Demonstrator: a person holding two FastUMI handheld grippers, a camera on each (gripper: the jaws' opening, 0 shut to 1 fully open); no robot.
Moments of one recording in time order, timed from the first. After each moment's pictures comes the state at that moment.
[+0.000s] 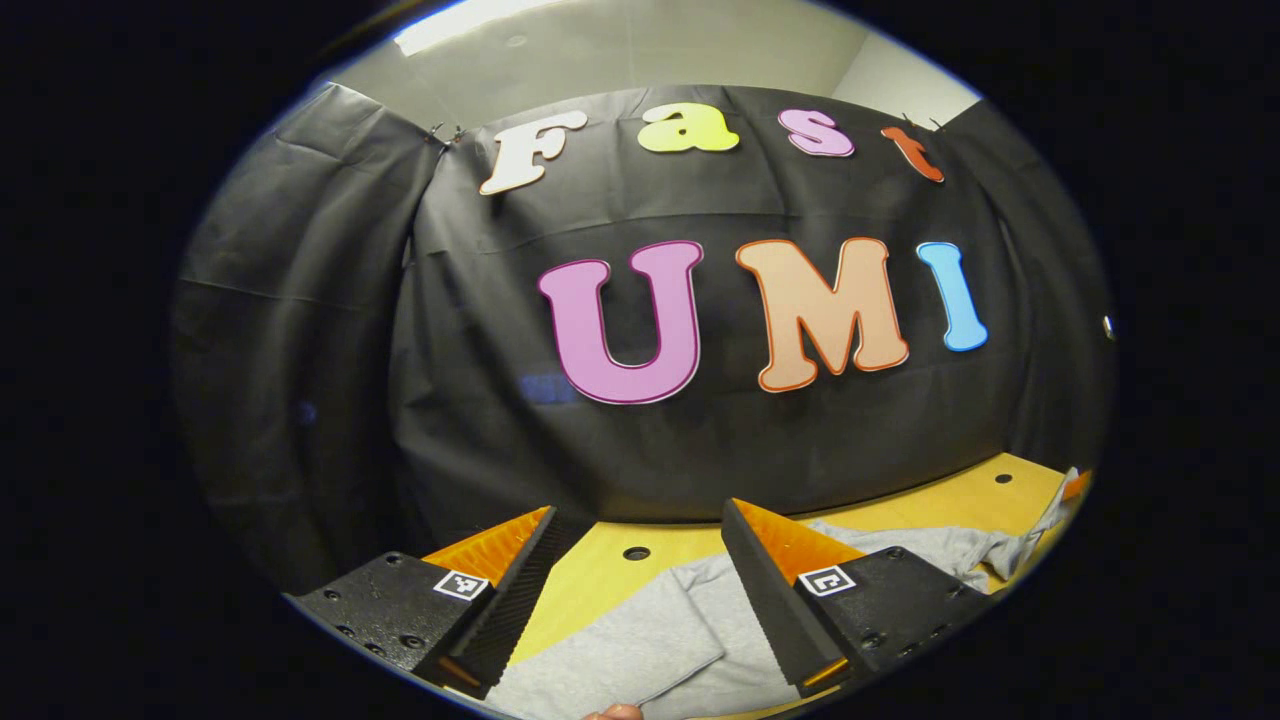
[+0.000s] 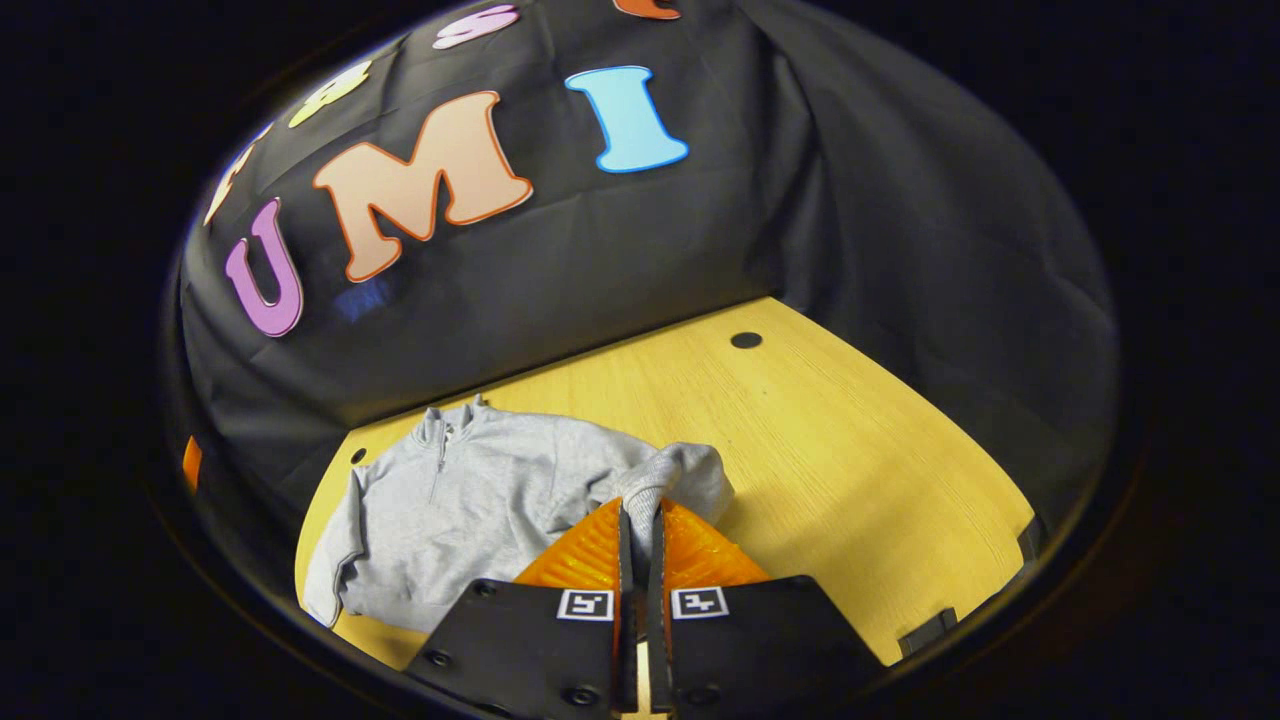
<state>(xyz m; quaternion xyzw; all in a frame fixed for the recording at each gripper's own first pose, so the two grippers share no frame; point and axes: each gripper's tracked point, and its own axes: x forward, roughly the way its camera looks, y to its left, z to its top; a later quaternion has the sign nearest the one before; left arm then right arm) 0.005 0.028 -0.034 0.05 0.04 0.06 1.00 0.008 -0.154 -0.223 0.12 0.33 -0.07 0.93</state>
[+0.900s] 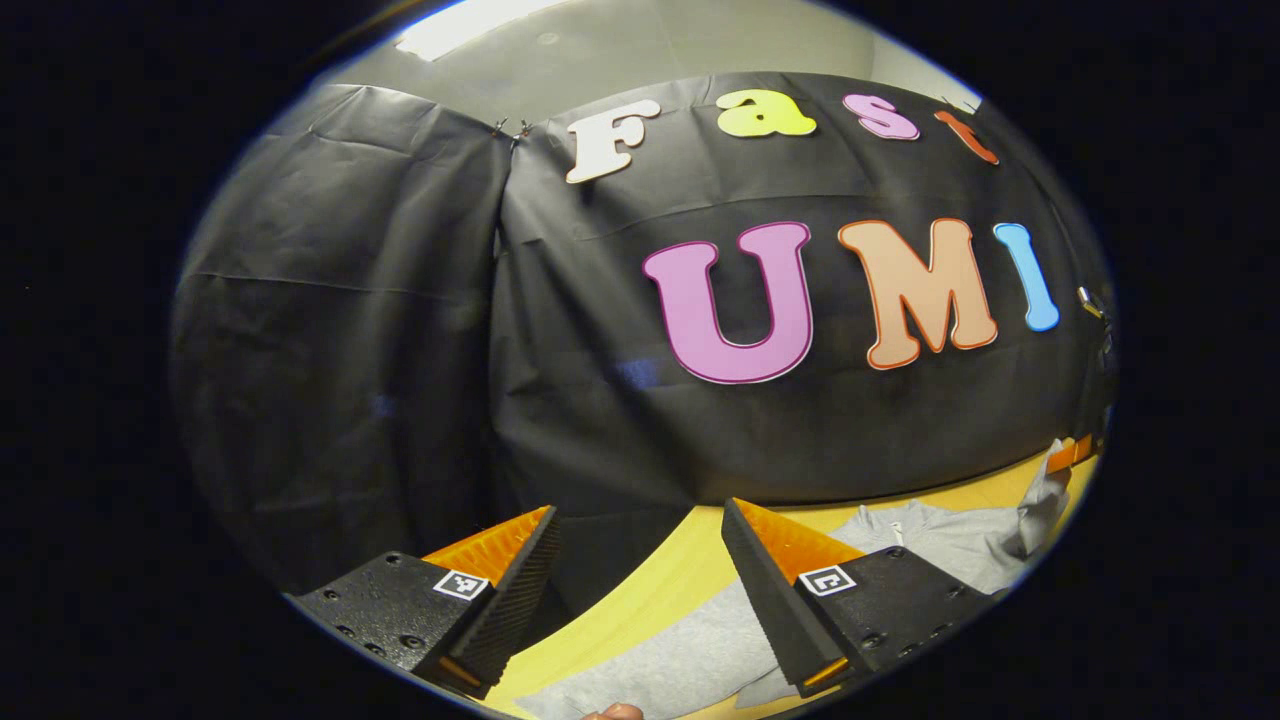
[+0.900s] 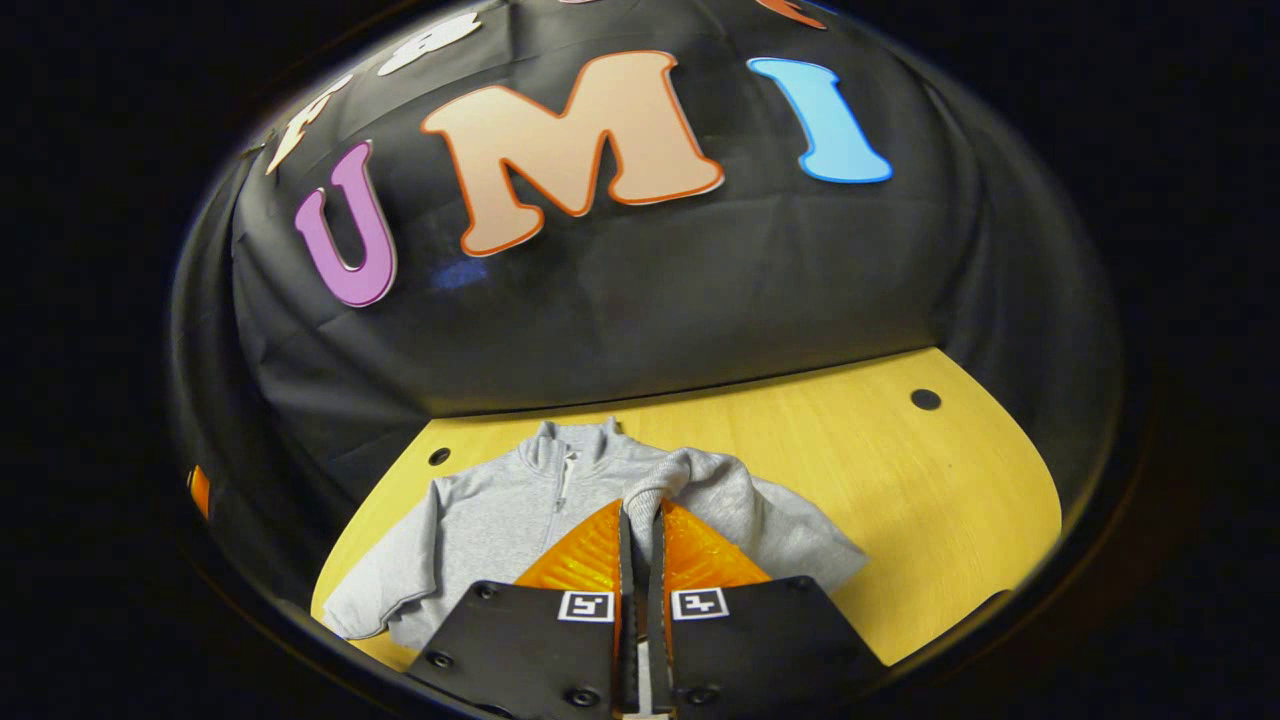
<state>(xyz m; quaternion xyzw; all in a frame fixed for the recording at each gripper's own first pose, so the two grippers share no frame) -0.031 0.130 -0.043 0.06 0.06 0.18 0.98 0.129 0.027 -0.213 0.10 0.32 0.07 0.94</state>
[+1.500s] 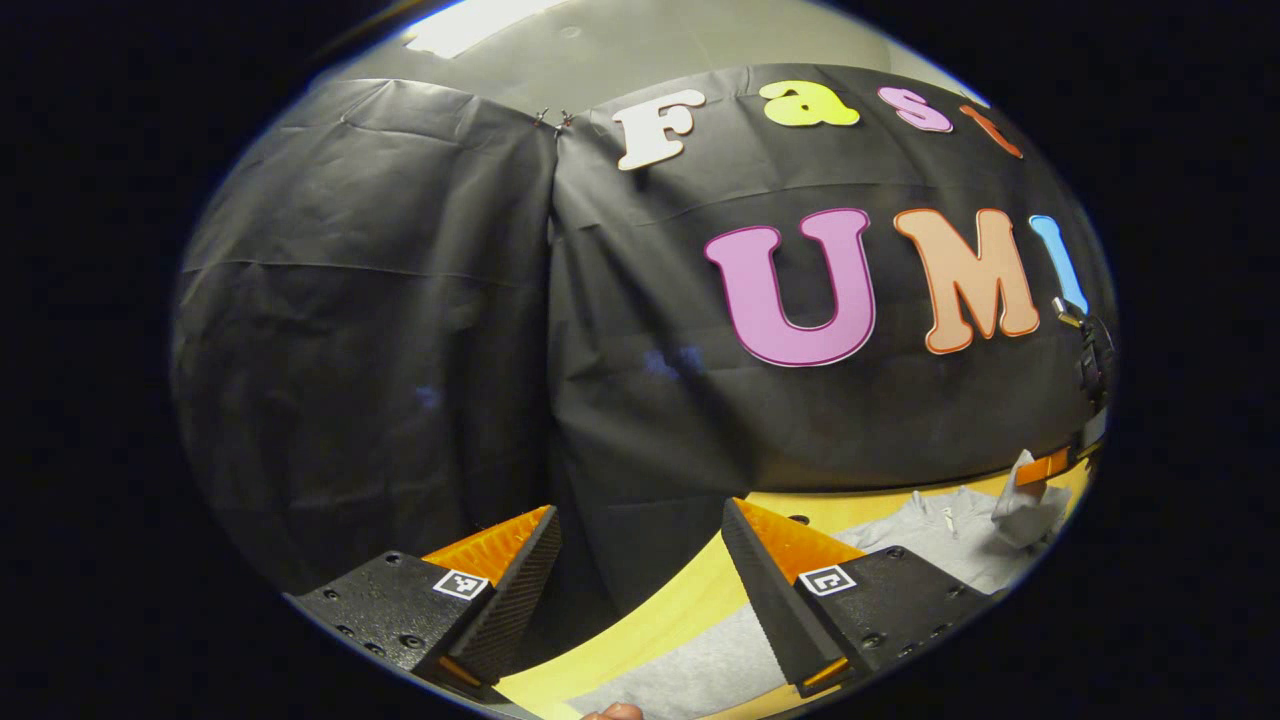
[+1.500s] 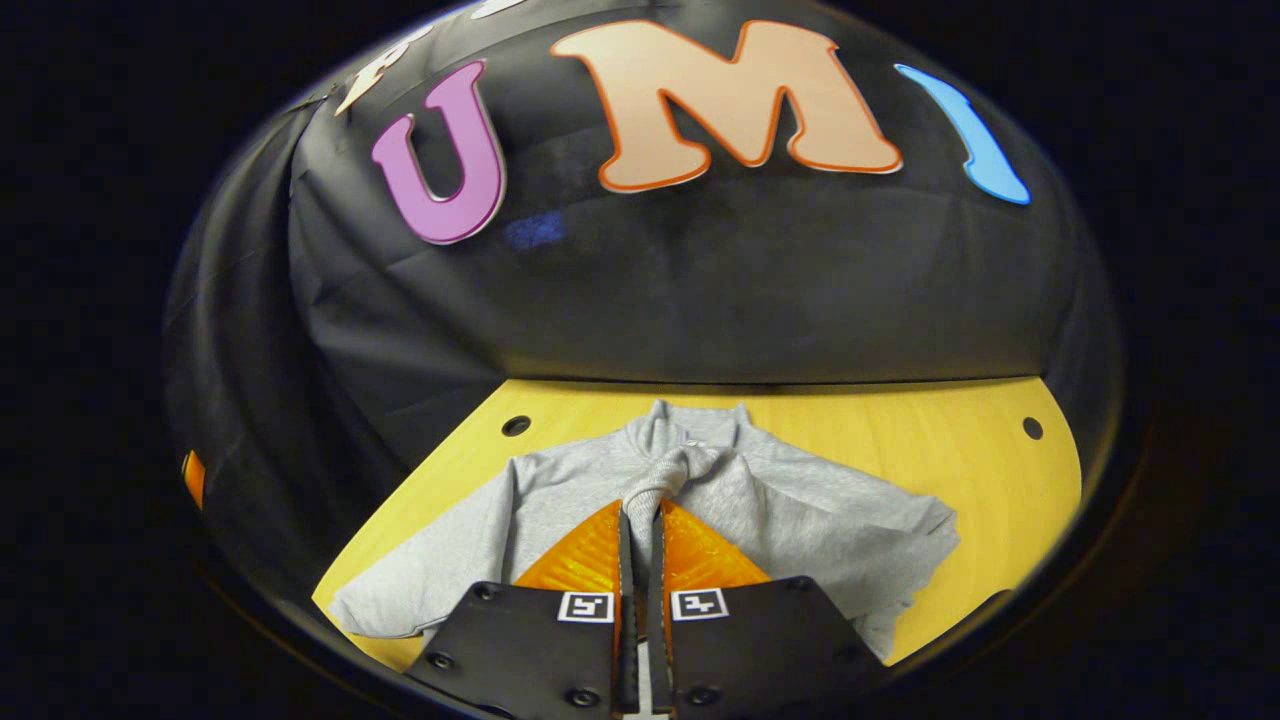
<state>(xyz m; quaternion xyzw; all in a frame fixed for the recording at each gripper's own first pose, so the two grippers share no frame) -0.067 0.195 -0.050 0.06 0.08 0.24 0.97 0.142 0.180 -0.248 0.06 0.35 0.19 0.92</state>
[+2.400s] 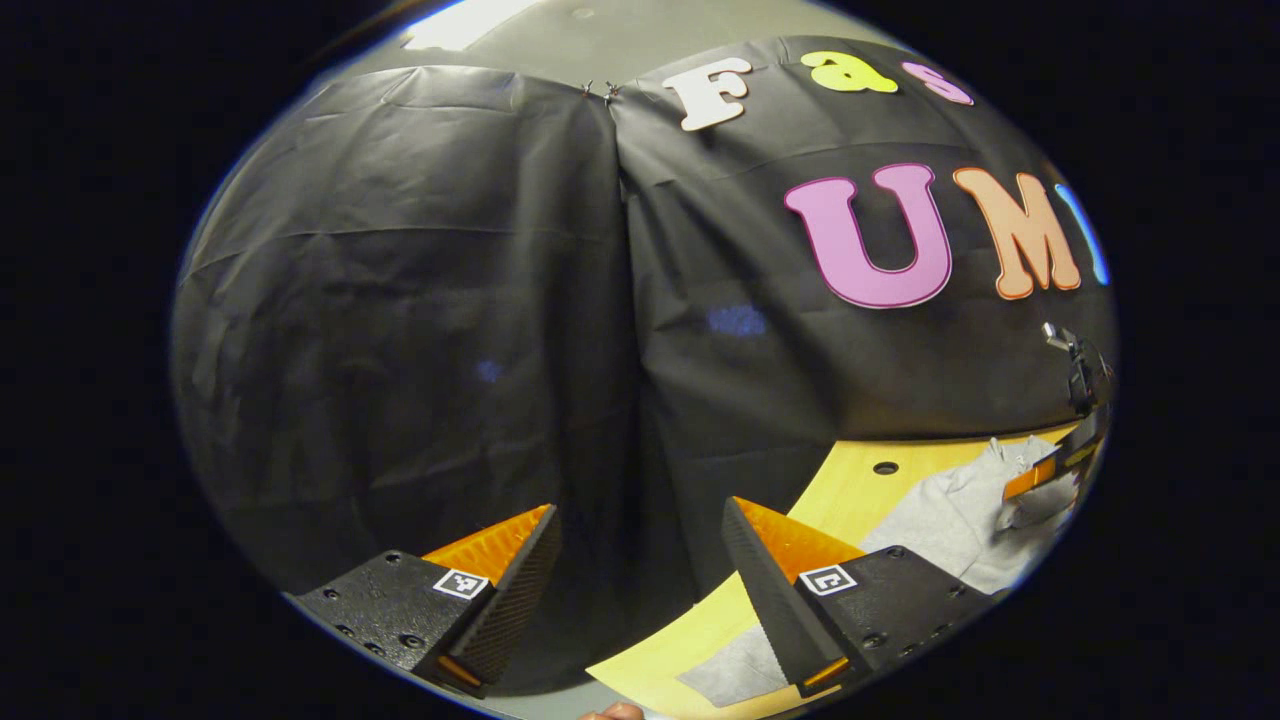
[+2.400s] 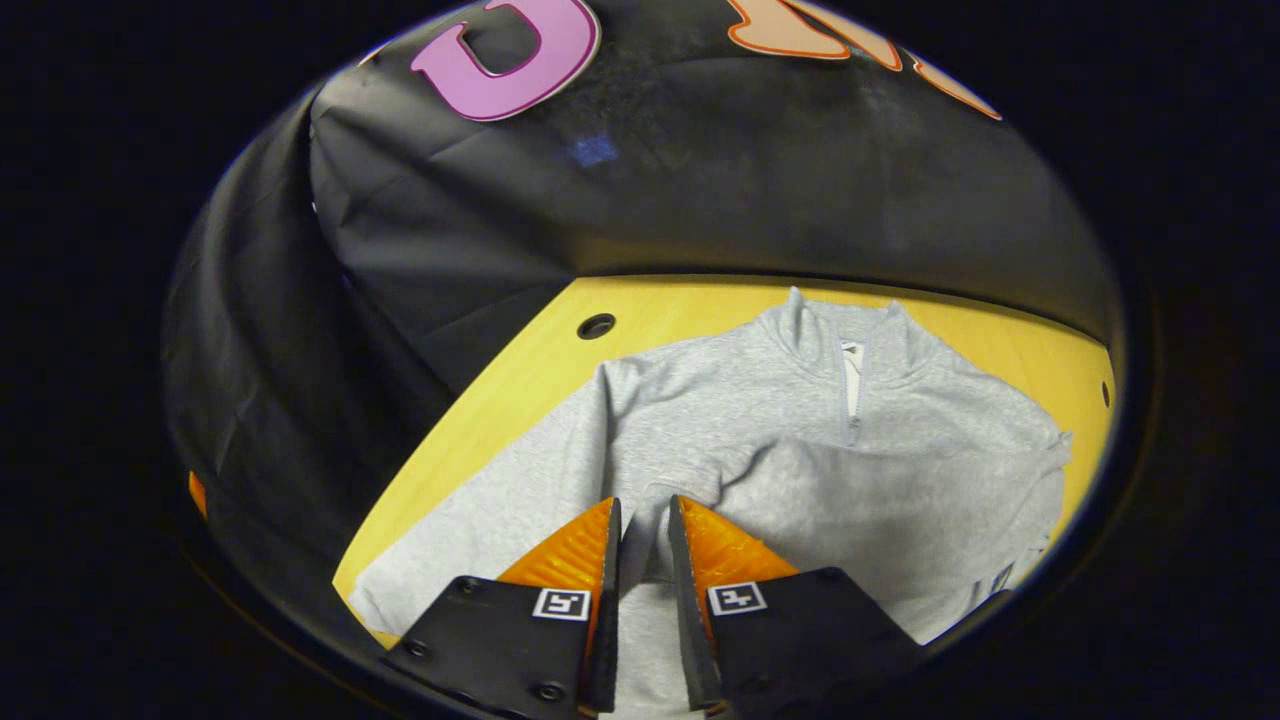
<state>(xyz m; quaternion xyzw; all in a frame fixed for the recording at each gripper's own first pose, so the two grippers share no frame) -0.137 0.272 -0.095 0.08 0.14 0.31 0.94 0.099 0.303 -0.317 0.06 0.43 0.27 0.86</state>
